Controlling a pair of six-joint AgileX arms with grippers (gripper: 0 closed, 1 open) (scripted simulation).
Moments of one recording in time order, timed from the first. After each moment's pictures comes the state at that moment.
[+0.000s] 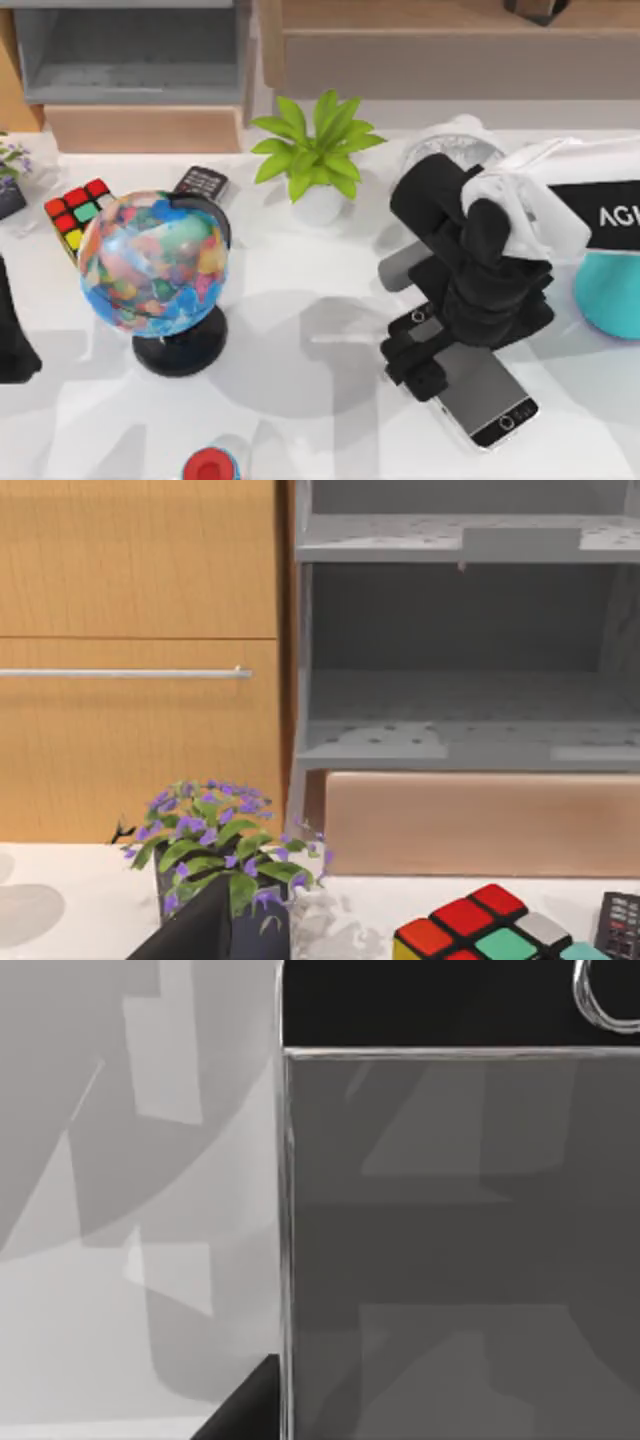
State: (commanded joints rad) left arm 0.00 0.00 0.00 0.00 0.00 0.00; right arm 0.64 1.99 1.15 -0.73 0.00 0.09
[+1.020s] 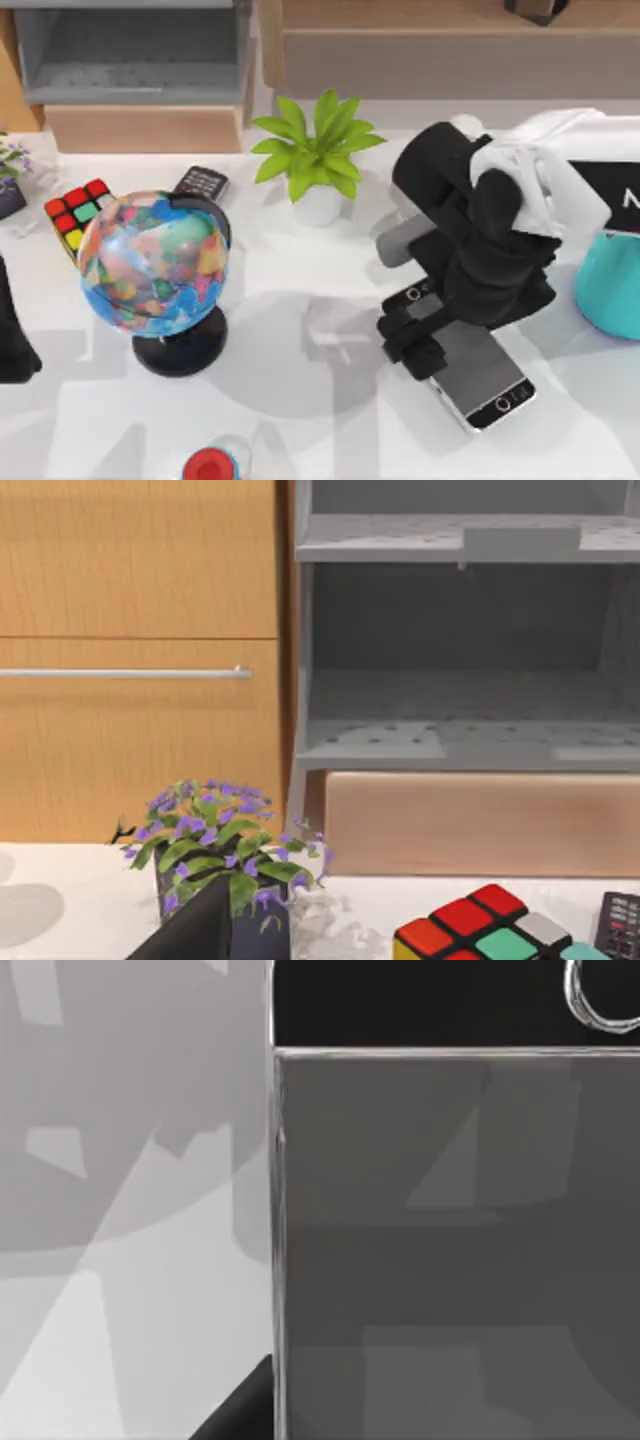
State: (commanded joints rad) left arm 0.00 0.00 0.00 0.00 0.00 0.00; right arm 0.64 1.89 1.22 -0.81 -0.01 0.09
